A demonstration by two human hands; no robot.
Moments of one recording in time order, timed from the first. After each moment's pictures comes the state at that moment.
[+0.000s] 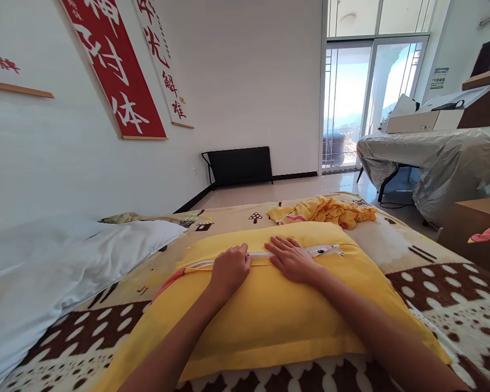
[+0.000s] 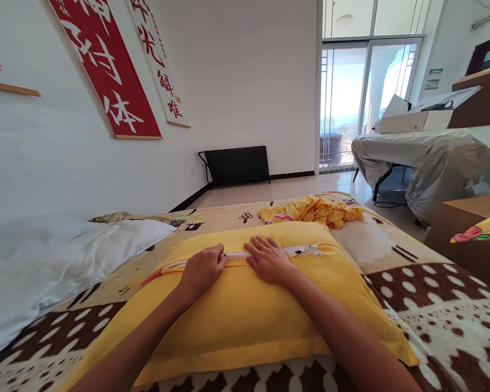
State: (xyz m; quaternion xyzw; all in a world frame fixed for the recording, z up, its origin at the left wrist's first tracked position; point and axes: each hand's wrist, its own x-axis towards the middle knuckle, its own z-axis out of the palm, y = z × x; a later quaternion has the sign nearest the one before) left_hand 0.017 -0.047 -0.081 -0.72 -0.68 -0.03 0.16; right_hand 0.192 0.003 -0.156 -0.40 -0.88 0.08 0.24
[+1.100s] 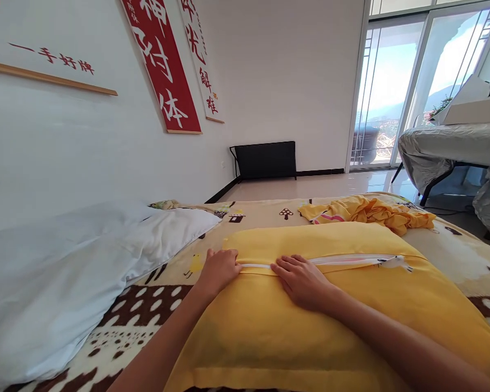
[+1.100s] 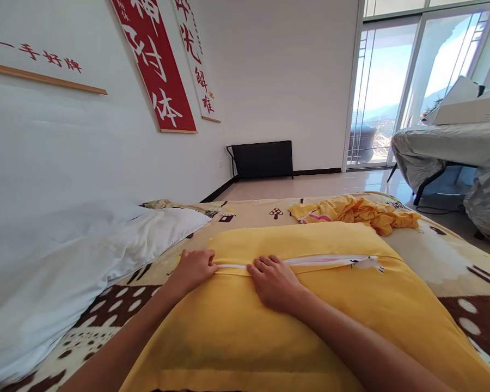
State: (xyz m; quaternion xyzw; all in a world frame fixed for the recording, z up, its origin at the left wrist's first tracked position) left_hand -0.131 -0.048 -0.073 -0.67 -0.74 0.02 0.08; right_hand 0.092 -0.021 -0.158 -0.29 -0.93 -0.01 0.23
